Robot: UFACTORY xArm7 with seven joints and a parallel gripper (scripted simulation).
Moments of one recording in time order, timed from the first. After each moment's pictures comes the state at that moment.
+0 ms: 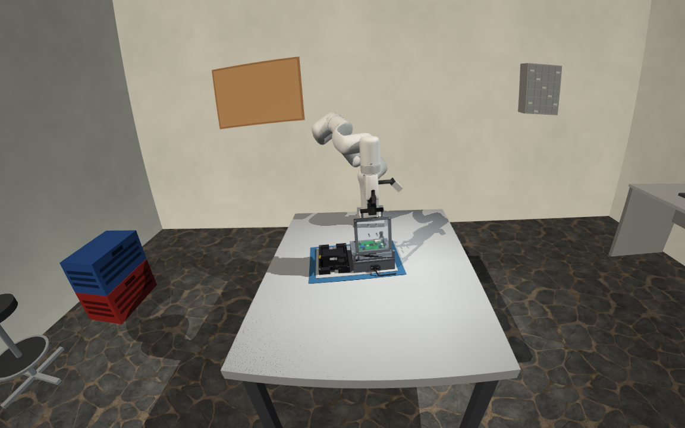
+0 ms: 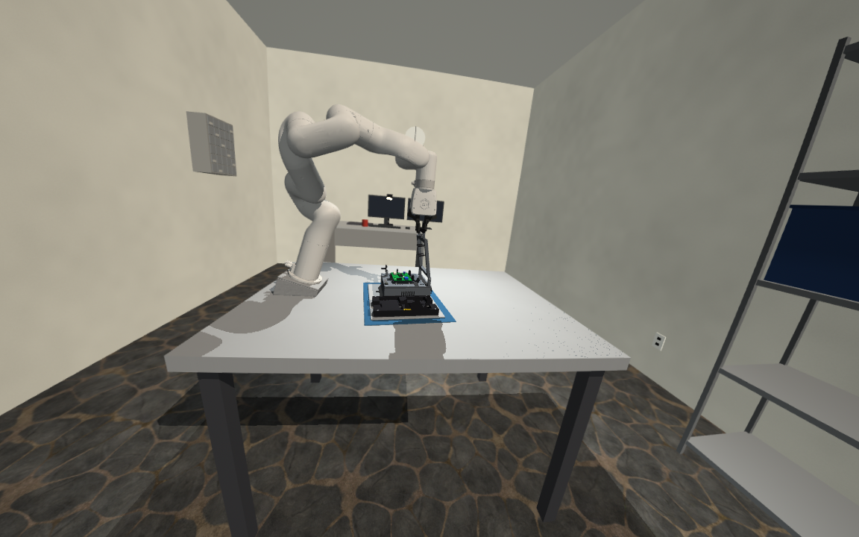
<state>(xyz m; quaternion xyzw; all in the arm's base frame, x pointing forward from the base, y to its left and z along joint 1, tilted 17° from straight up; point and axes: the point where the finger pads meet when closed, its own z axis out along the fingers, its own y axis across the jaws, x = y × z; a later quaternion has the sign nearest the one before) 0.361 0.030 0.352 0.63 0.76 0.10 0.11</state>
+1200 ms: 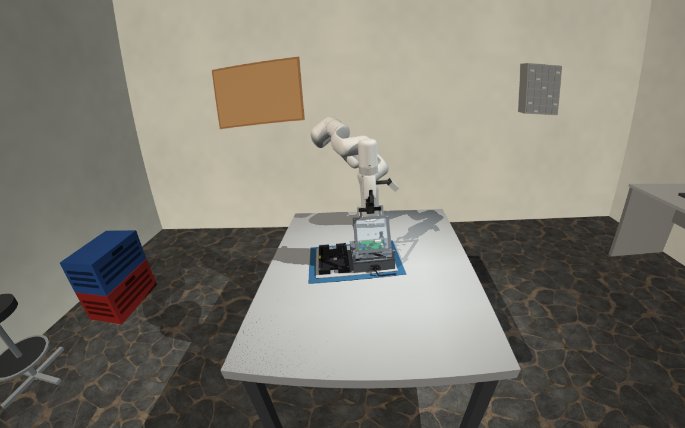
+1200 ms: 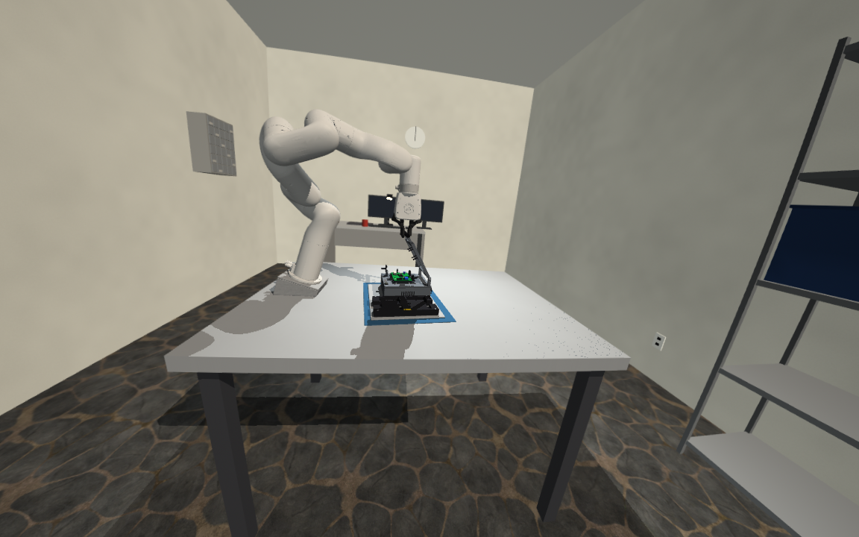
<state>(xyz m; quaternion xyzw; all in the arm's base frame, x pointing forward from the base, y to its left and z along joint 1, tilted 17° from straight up) 0.310 0.019 0.313 0.63 0.76 0.10 0.11</state>
